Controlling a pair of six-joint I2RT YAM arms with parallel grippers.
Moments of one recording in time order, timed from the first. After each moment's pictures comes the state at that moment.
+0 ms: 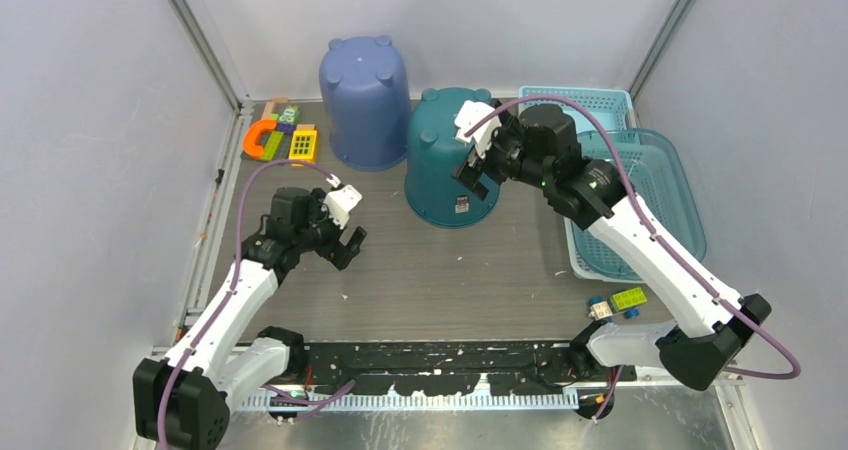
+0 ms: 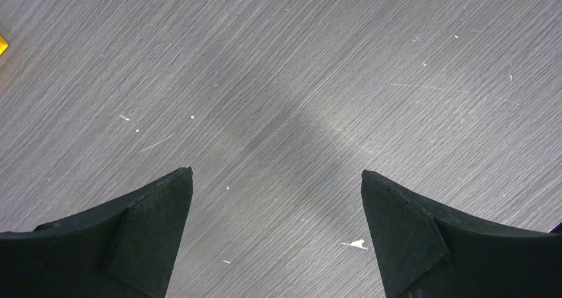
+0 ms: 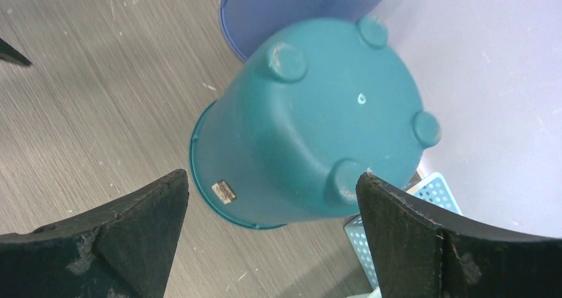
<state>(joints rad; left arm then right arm) -0.26 0.94 0.68 -0.47 0.32 0.42 0.65 1.25 1.39 -0.53 -0.13 -0.52</state>
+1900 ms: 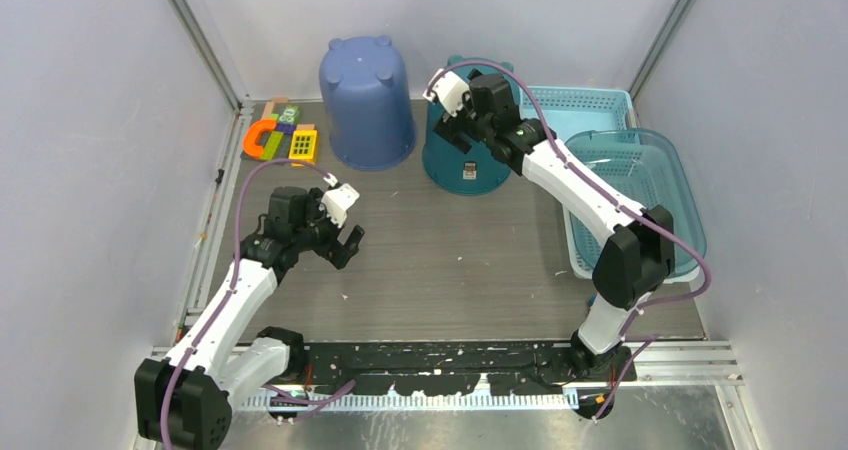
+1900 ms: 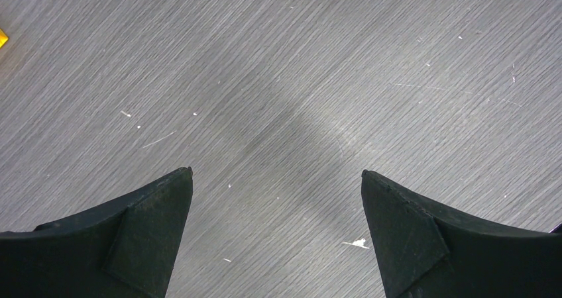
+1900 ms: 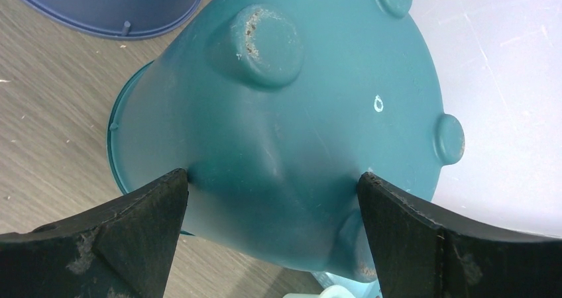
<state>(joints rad) -0.23 0.95 0.68 -0.47 0.33 0.42 0.55 1.72 1.60 -0.34 0.17 -0.61</state>
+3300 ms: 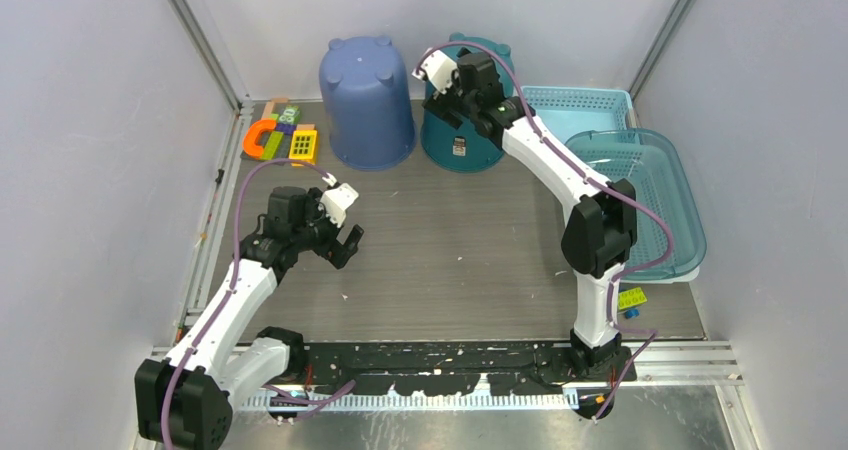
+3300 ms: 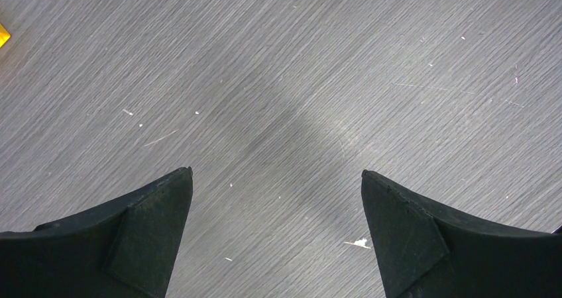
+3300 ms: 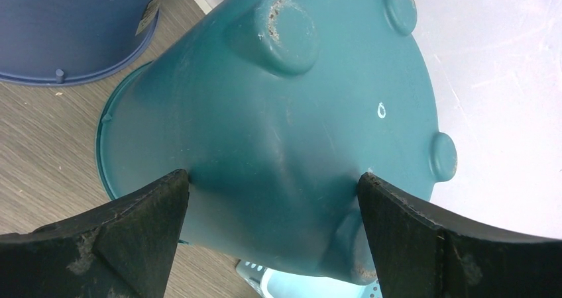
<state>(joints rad) -0.23 0.95 0.68 -0.47 0.33 0.42 0.51 1.98 1.90 -0.32 0.20 -0.68</state>
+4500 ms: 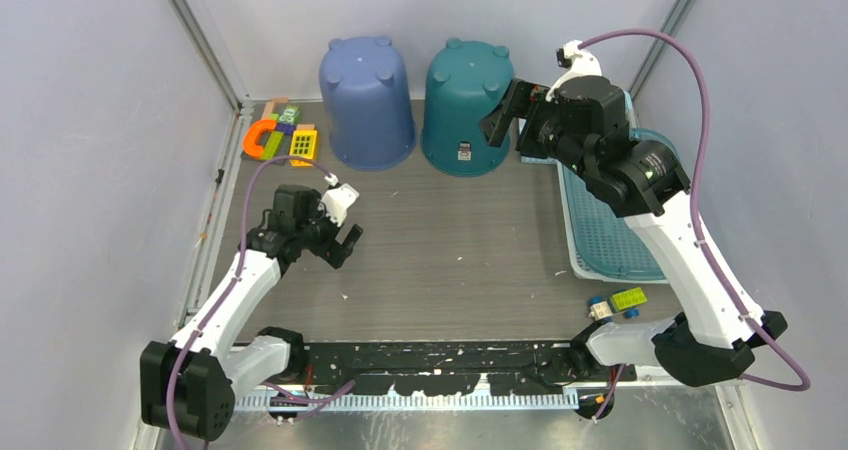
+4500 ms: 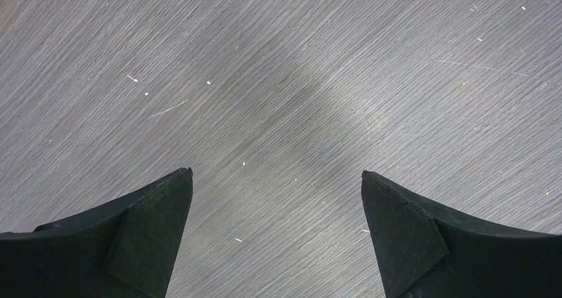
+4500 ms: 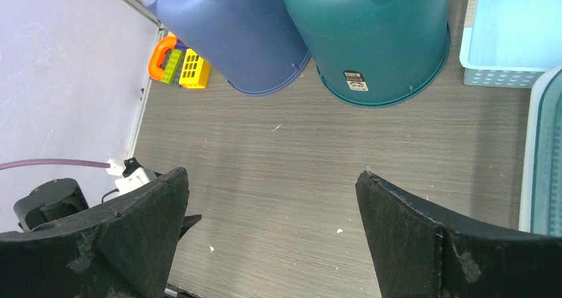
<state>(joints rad) -0.22 1.02 0.69 -0.49 0.25 0.43 0.59 1.28 1.77 -0.86 0.20 0.55</state>
